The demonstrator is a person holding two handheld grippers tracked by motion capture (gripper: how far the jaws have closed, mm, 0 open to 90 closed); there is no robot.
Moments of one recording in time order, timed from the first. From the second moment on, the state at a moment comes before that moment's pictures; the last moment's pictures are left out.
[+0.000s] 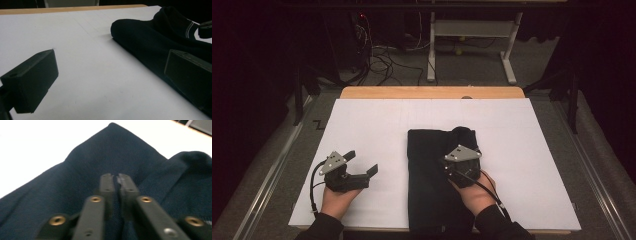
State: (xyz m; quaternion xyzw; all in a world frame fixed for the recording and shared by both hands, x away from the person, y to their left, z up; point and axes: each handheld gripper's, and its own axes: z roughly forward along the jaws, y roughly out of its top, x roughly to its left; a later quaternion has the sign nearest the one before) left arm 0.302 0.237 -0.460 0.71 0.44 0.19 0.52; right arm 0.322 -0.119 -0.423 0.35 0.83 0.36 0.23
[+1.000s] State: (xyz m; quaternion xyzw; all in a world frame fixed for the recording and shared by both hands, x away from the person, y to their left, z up) left arm 0.297 0.240 -0.469 0.72 0.44 0.20 0.50; right arm 0.334 -0.196 -0.456 0.43 0.81 0.30 0.25
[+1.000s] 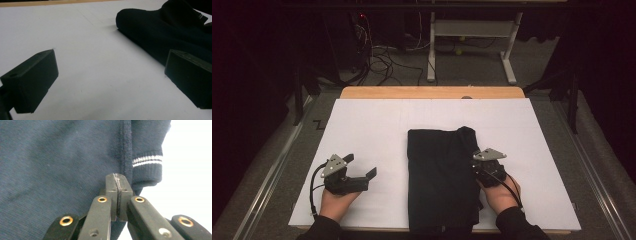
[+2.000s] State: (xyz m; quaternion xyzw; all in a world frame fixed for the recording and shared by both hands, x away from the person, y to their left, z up) left arm 0.287 0.224 -0.466 0.74 0.40 0.19 0.51; right arm 0.282 -0.309 -0.458 0.42 0.70 0.50 0.28
